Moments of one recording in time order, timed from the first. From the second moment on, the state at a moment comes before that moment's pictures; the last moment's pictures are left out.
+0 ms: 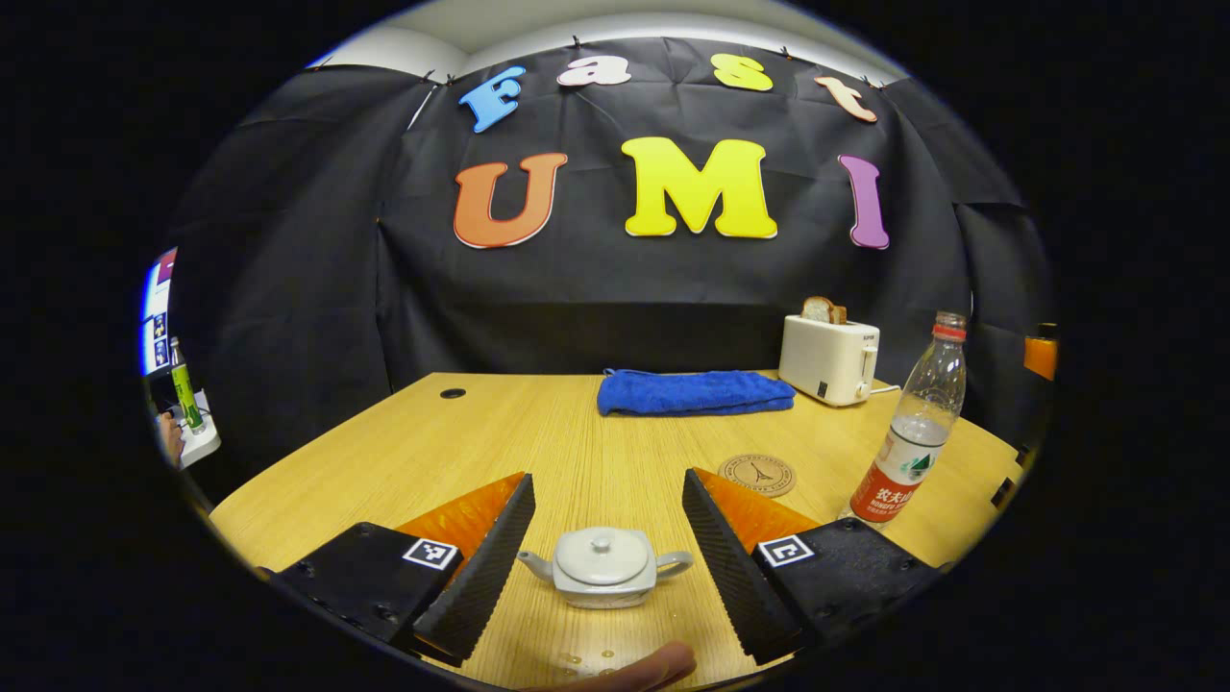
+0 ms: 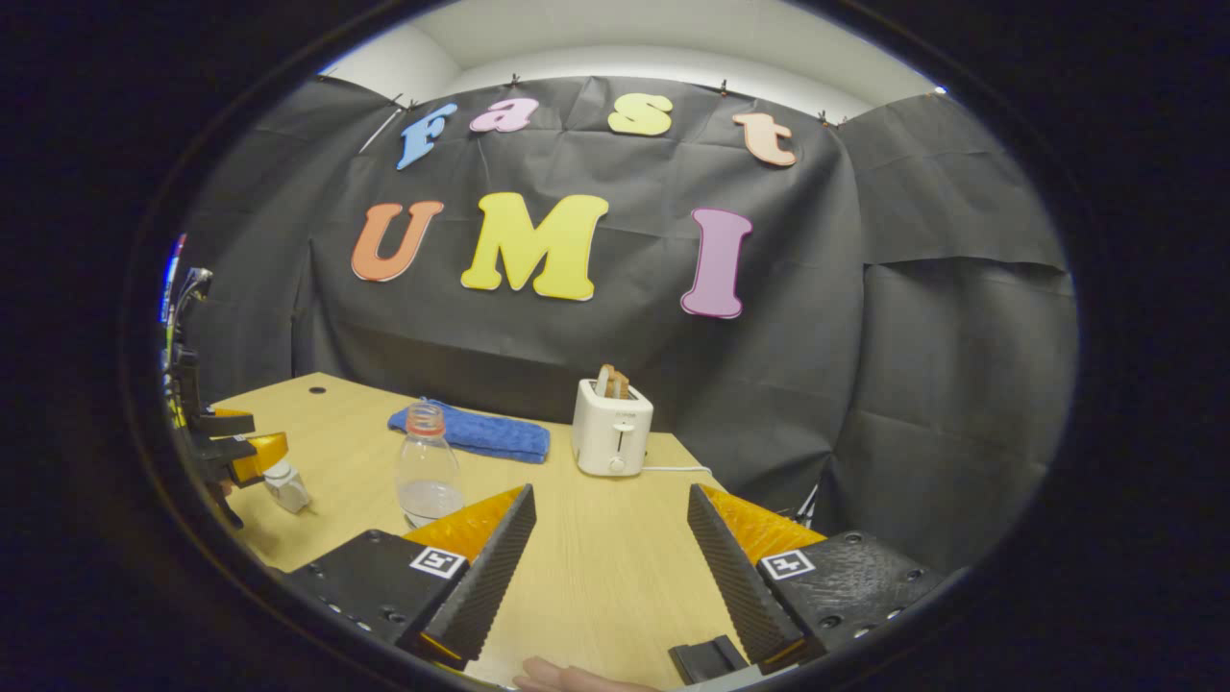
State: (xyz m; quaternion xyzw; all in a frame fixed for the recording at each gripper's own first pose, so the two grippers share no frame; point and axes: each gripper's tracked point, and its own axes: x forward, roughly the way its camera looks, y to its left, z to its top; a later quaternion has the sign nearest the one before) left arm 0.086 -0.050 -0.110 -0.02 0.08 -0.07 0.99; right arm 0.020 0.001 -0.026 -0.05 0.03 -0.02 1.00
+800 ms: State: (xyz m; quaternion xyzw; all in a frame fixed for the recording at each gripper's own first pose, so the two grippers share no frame) left arm 0.107 -0.049 -0.134 -0.01 0.08 -0.07 0.99; right arm 0.027 0.017 -0.041 -0.06 0.05 -0.01 1.00
